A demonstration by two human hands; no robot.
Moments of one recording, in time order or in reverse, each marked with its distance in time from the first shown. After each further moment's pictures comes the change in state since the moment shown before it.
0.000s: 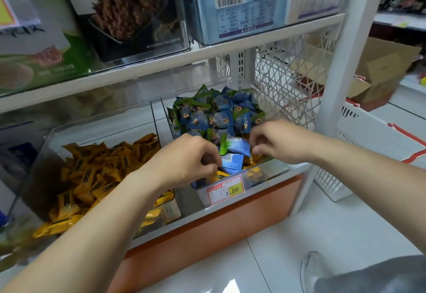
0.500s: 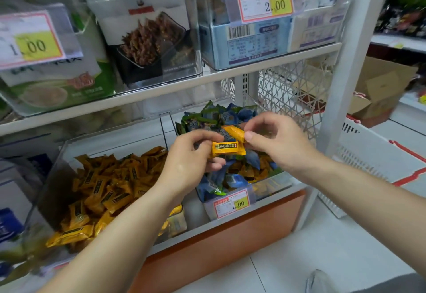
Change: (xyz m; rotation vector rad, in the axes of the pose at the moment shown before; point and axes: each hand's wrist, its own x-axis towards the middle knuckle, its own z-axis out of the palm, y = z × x) left_hand -0.008 0.022 -0.005 -1.034 0.456 -0.295; right_hand -0.011 -0.052 -0.013 1.027 0.469 0.077
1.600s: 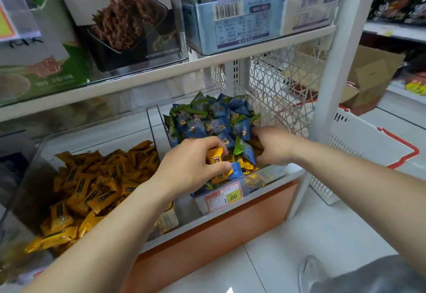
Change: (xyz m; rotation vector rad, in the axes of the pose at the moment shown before) left_hand 0.019 -0.026 0.000 0.941 -0.270 0.353; right_hand 0.030 0.054 -0.022 -1.100 -0.388 0.084
